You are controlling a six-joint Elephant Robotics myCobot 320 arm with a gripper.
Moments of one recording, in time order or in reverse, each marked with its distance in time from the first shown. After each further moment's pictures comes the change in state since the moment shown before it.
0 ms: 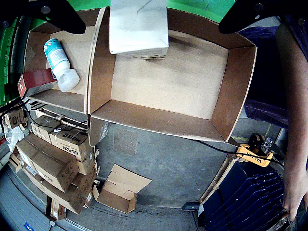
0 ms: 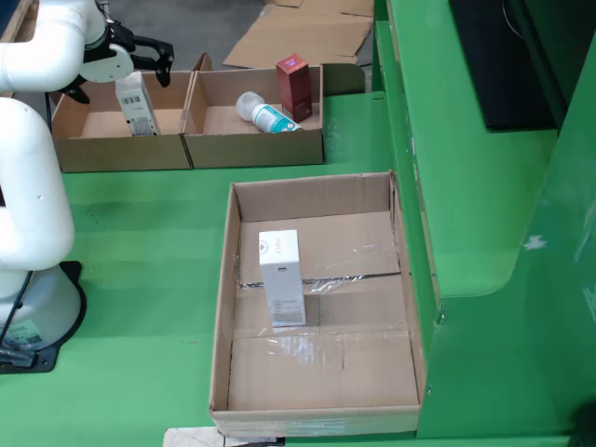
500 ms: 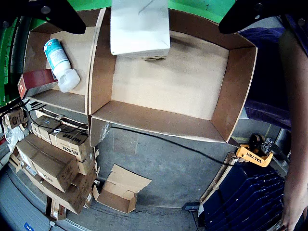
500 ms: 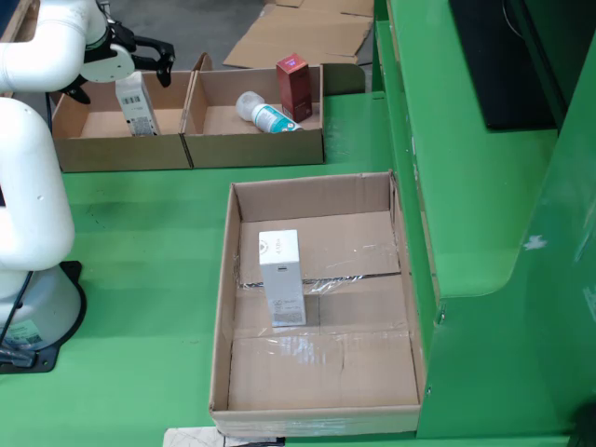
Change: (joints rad) arm -0.003 0.000 -0.005 0.003 0.003 -0.005
